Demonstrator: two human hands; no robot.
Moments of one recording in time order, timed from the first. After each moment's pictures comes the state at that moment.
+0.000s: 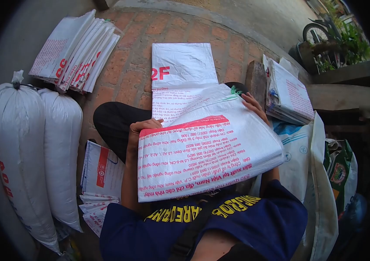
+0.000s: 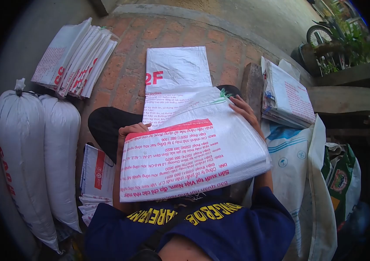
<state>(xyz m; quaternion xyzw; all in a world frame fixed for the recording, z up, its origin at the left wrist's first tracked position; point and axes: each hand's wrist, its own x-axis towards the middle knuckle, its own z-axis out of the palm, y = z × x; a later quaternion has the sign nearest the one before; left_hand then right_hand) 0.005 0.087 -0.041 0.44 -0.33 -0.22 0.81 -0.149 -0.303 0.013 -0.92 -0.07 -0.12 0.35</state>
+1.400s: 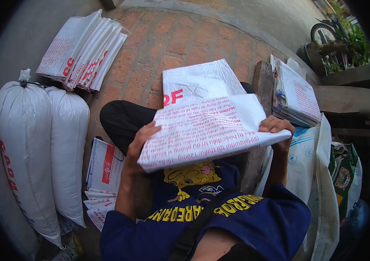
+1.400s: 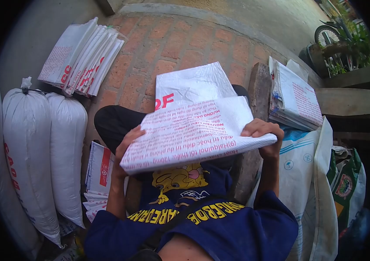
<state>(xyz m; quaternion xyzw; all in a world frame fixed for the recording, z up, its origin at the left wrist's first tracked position) -0.030 0.126 0.016 0.76 -0.41 -0.03 0.50 -0.165 -0.269 0.082 -0.68 -0.15 -0.21 0.69</state>
